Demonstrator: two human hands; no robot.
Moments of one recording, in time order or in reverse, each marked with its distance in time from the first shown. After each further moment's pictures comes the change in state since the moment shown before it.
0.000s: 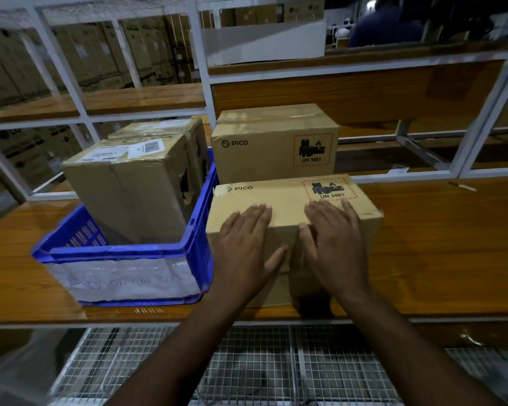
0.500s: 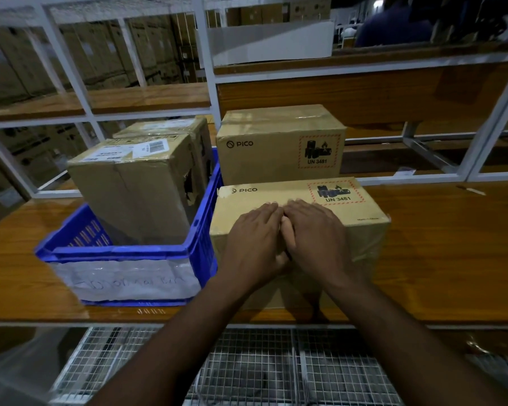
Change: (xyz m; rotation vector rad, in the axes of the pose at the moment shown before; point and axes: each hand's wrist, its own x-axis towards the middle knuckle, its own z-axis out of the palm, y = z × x) left_hand 0.031 0.007 -0.015 0.070 -0.235 0.074; right_hand 0.030 -0.035 0.002 -0.051 -0.165 -0.053
